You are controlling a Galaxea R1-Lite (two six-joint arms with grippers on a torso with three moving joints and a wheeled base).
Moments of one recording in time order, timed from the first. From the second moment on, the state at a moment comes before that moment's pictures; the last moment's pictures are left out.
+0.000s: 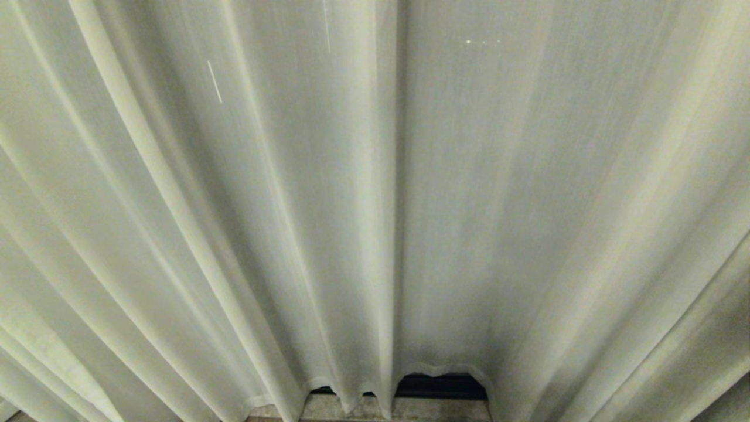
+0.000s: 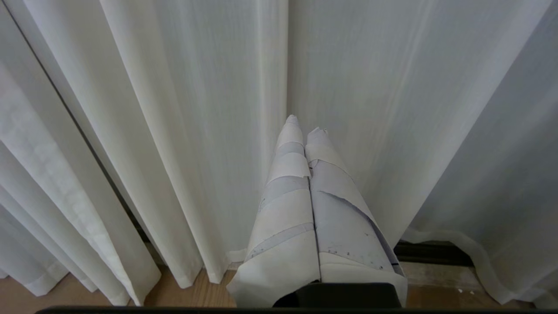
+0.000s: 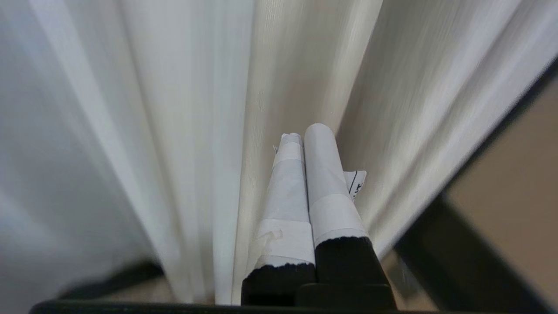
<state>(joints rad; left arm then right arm) 0.00 0.00 0.00 0.00 0.03 -0.03 -0.25 0.77 -0.13 -0.61 -0.26 -0.11</state>
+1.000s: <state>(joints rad) 0.00 0.00 0.00 0.00 0.03 -0.03 -0.41 1.13 -1.23 -0.16 -0.25 -0.09</state>
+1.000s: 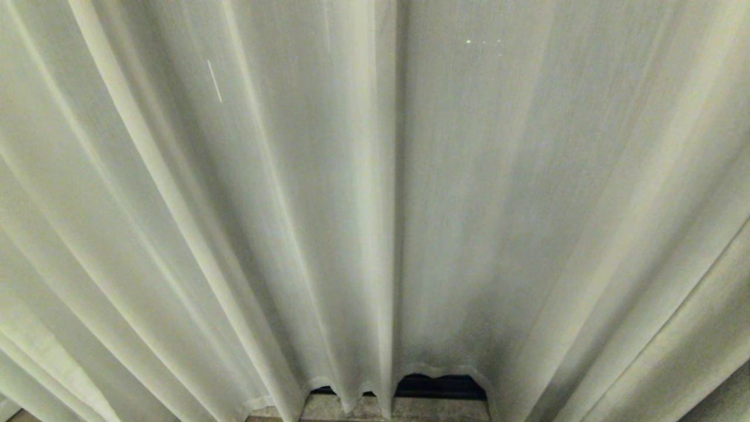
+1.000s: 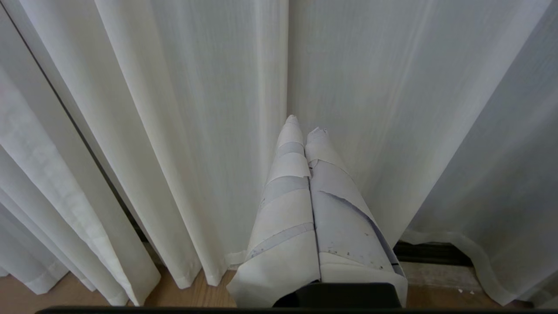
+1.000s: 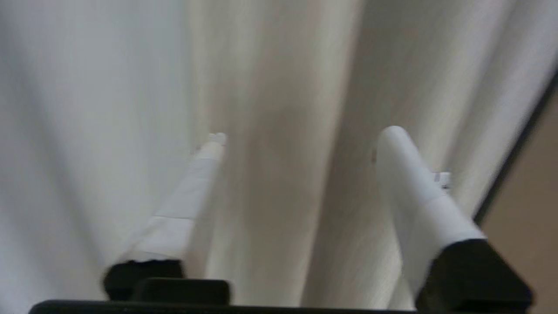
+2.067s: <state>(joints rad) 0.00 0.00 0.00 0.00 0.03 -0.03 -0.52 1.46 -1.67 -0.10 -0.10 0.04</state>
